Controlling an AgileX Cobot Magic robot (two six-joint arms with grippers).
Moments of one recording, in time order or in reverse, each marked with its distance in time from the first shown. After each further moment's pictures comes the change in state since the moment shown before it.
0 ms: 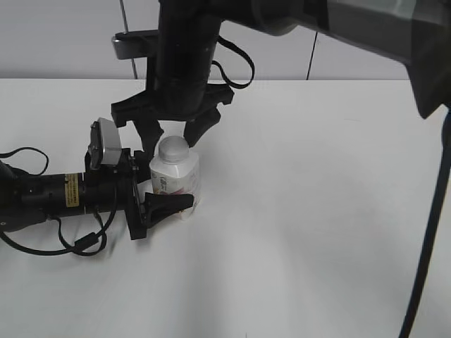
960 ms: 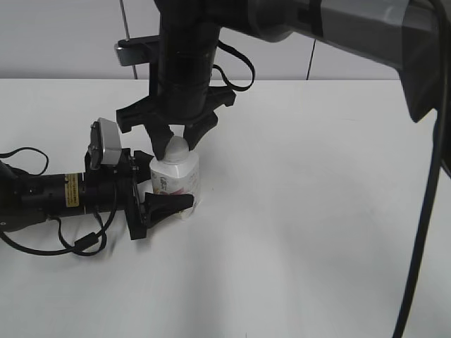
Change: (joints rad) left arm 0.000 0.000 0.000 0.001 0.000 0.000; right arm 0.000 0.014 0.000 -0.026 0.001 -0.007
